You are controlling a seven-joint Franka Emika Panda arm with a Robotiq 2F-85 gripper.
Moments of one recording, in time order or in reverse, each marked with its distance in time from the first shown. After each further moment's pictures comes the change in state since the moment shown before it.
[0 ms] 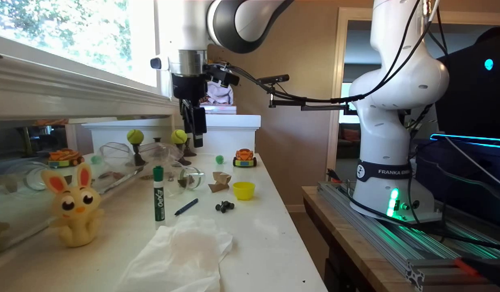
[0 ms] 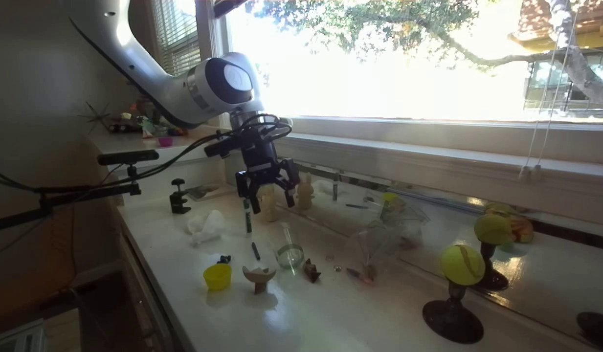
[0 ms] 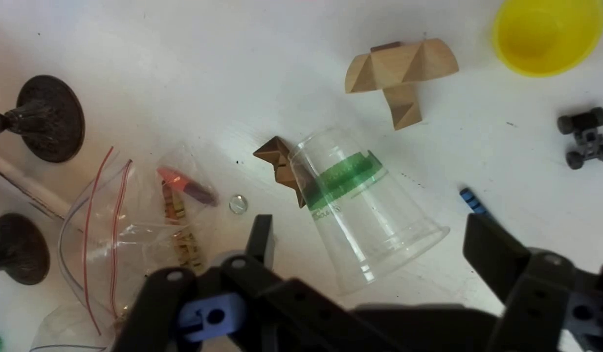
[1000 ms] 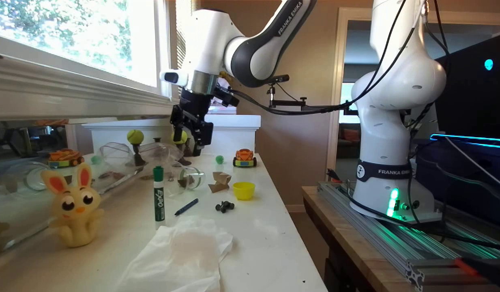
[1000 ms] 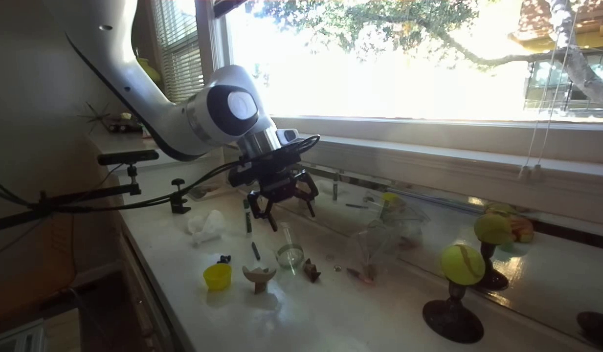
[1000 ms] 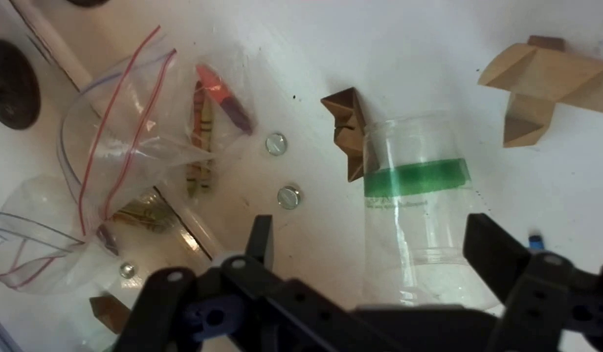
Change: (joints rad) arm -0.095 0.007 -0.060 -0.158 -0.127 0.445 -0.375
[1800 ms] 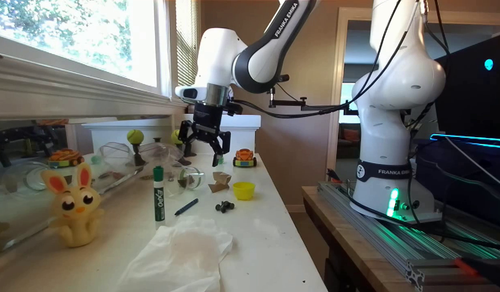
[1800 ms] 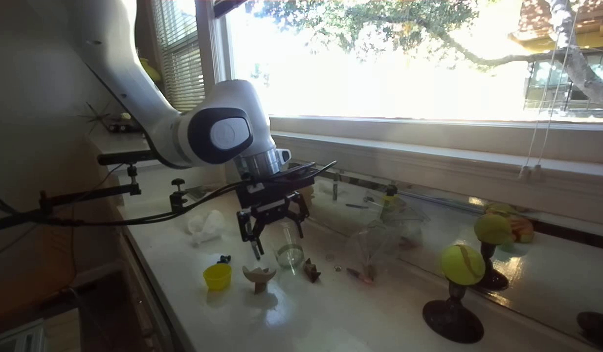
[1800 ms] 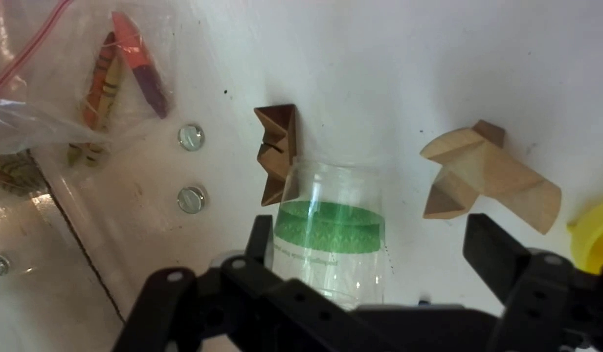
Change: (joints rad) arm -0.020 0.000 -0.017 -0.097 0.282 0.058 -0.594
